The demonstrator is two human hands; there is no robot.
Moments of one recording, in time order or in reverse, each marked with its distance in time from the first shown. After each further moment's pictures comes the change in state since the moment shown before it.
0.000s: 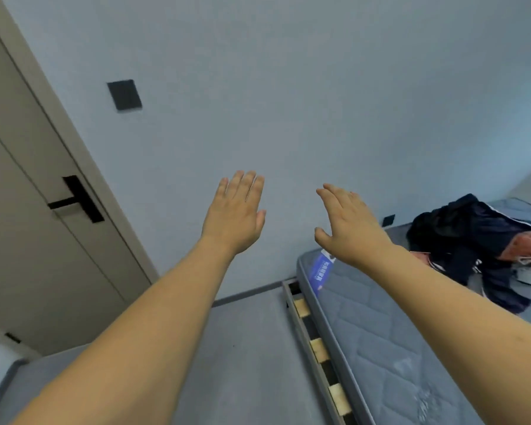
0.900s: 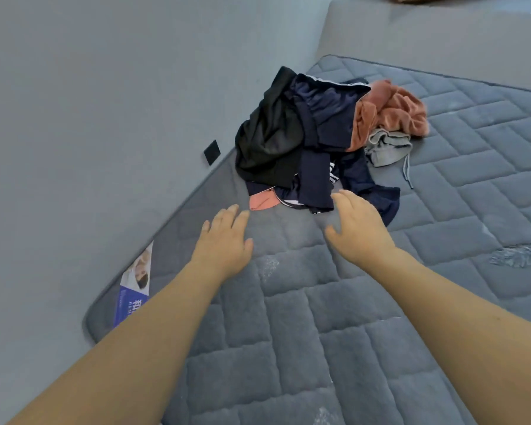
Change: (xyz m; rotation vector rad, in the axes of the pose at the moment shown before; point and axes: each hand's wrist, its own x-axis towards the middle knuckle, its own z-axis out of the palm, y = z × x) left_hand 0.315 0.513 0.517 -0.326 -0.550 0.584; right_hand -0.075 0.621 0.335 -0.038 -0.145 0.899
